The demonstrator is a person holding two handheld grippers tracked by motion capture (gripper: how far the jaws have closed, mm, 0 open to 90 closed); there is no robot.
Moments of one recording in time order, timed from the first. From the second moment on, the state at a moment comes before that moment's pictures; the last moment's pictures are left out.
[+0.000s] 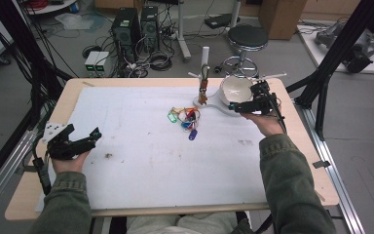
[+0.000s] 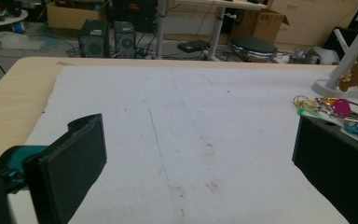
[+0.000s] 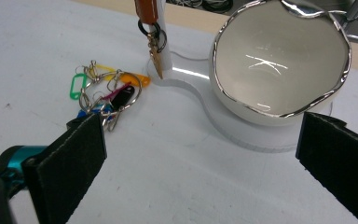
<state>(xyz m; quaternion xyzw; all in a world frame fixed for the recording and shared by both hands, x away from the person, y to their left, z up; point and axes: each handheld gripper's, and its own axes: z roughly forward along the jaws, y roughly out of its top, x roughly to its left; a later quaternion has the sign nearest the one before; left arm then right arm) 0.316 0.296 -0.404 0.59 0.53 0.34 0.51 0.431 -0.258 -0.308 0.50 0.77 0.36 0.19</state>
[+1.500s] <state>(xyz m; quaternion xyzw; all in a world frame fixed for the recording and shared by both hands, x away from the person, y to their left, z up) 0.316 0.296 -0.404 0.59 0.53 0.33 0.51 0.451 -0.206 -0.371 0.46 0.81 0.34 0.15</state>
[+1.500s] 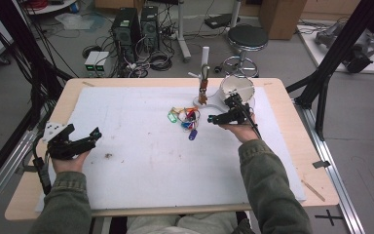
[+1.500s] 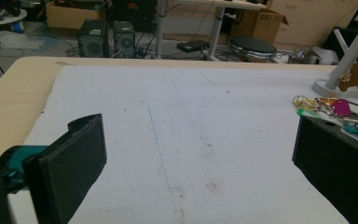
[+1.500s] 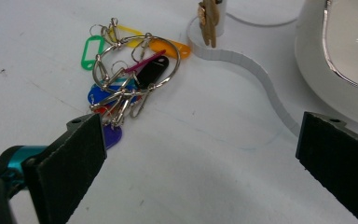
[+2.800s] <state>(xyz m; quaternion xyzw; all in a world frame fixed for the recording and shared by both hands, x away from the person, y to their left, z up) 0.318 0.297 -0.405 0.59 0.53 0.33 0.51 0.491 -0.149 -0.400 0.45 0.83 0.31 0.13</state>
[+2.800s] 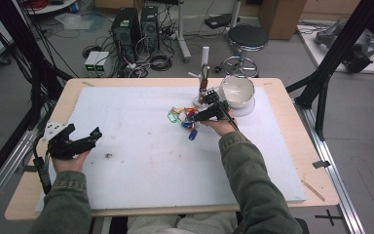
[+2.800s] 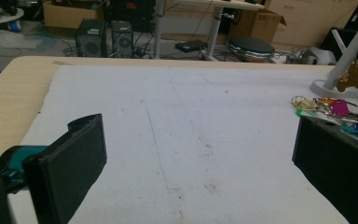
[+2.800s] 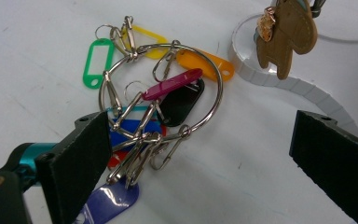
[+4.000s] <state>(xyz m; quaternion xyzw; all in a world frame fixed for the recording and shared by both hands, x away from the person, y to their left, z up) 0.318 0.297 -0.405 0.59 0.53 0.33 0.51 0.506 -0.128 -0.422 0.52 0.80 0.31 0.05</state>
